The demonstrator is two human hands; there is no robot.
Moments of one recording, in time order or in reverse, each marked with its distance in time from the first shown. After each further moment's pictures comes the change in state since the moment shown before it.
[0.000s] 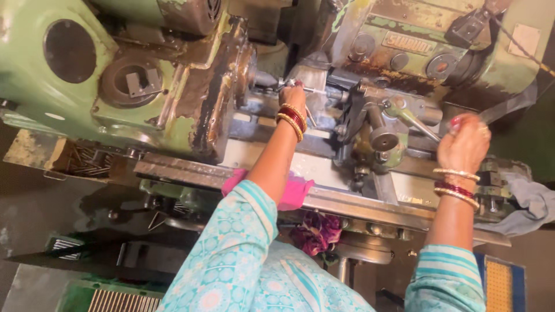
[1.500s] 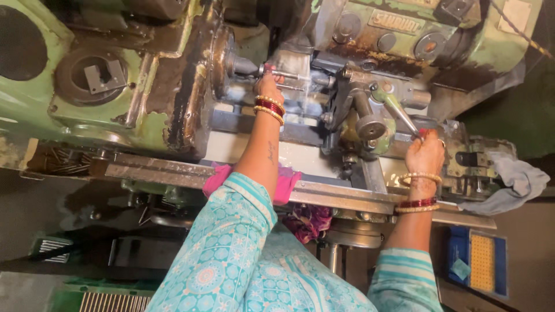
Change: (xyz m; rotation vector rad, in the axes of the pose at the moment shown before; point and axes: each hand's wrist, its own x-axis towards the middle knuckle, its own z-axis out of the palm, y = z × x) left_hand 0.108 -0.071 0.000 -0.639 0.030 -0.050; right_hand -0.064 0.006 0.039 0.071 -0.180 0.267
